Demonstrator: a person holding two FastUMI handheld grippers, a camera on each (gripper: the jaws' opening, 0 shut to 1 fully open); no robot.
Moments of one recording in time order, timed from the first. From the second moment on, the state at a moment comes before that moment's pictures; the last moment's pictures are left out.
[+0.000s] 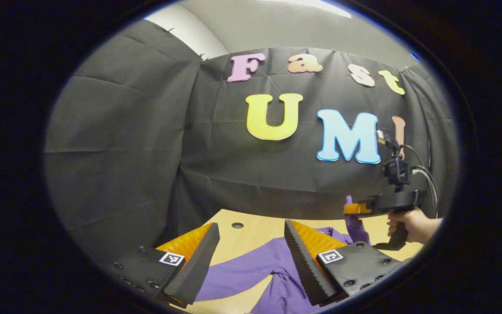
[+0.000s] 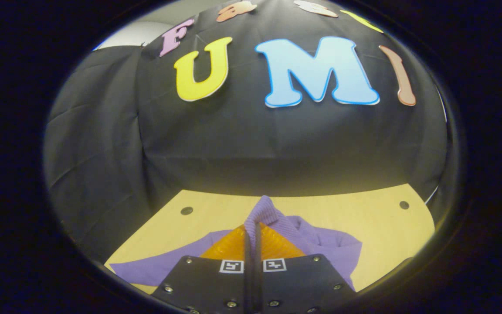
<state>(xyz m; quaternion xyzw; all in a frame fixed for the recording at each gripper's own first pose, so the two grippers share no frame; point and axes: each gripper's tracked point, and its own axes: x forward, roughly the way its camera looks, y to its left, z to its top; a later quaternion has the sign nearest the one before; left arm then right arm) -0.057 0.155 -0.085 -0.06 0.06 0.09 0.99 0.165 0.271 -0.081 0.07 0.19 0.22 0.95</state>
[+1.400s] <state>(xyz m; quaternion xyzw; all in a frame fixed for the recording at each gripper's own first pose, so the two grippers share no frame) -0.102 0.223 -0.126 -0.06 0.09 0.17 0.98 0.121 0.362 -0.158 -0.06 0.24 0.27 0.93</state>
